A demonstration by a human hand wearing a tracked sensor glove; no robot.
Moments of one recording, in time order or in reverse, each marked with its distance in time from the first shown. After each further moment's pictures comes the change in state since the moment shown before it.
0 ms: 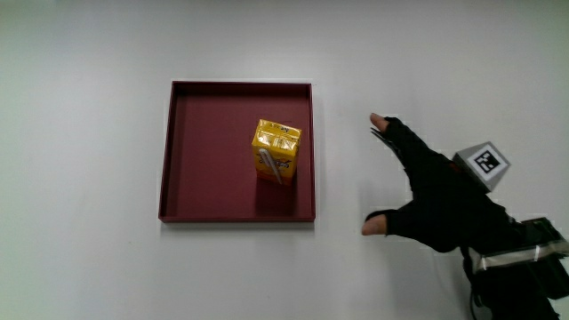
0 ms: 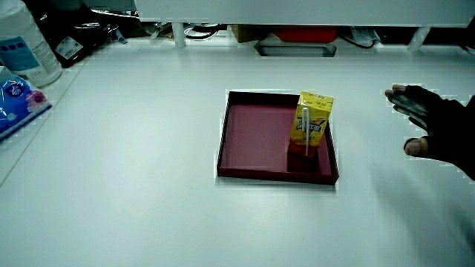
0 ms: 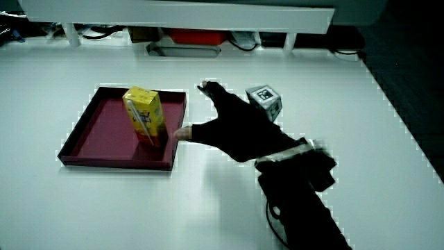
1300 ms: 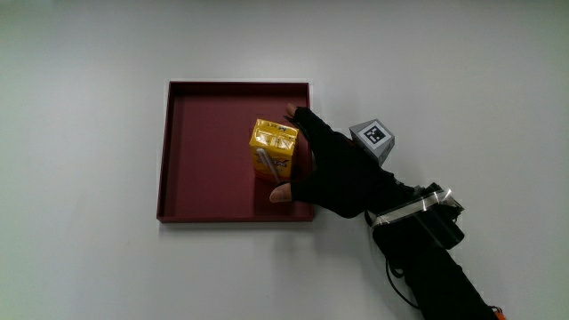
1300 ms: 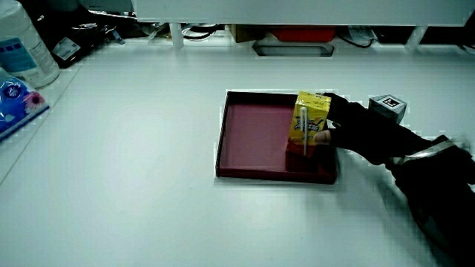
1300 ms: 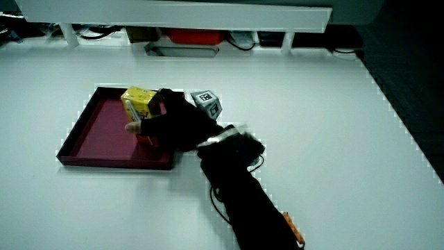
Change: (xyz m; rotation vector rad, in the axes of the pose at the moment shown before) arm 0.017 0.114 -0.072 -0.085 0.161 -0.012
